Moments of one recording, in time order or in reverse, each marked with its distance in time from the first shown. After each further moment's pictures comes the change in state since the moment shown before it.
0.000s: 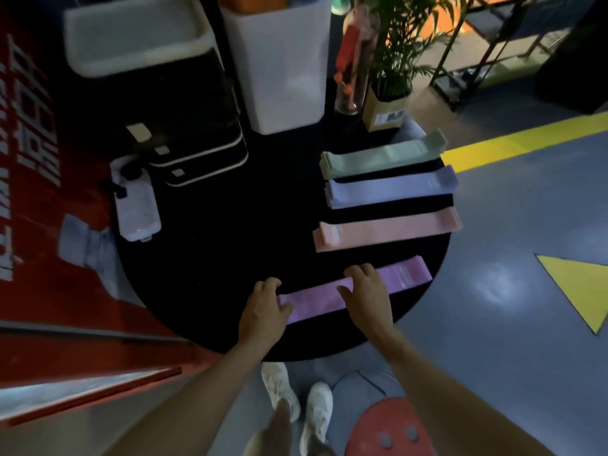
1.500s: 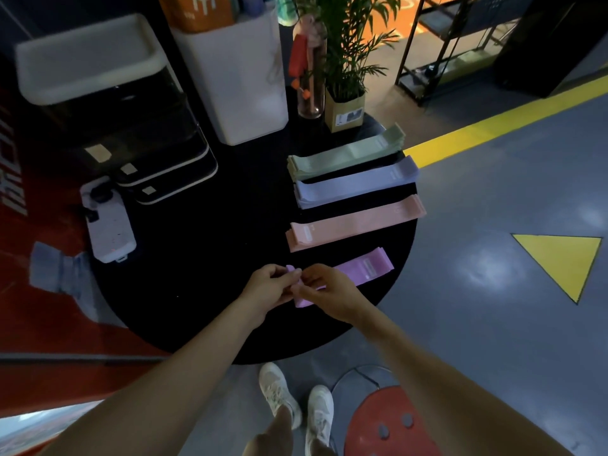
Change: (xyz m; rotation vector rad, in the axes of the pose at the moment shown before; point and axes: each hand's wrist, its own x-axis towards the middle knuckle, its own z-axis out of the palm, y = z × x) left_hand 0.017 0.065 -0.007 -0.836 -0.297 -0.234; right_hand -0.011 -0.012 -0.033 0.529 -0.296 -0.106
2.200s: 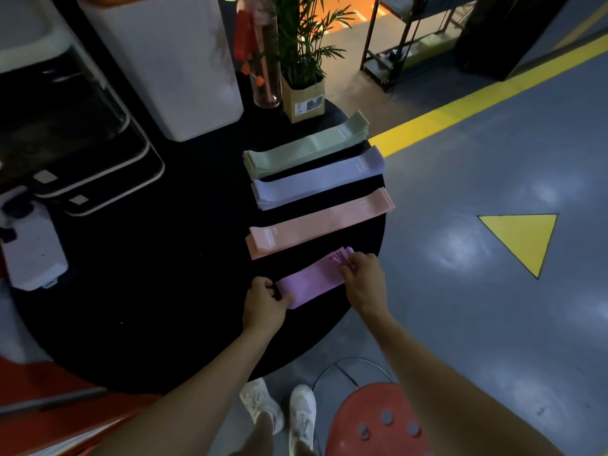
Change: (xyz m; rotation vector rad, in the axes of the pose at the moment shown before) left_hand 0.040 -0.041 0.057 0.579 0.217 0.118; right_hand 0.006 0.081 -0.056 -0.156 0.556 0.355
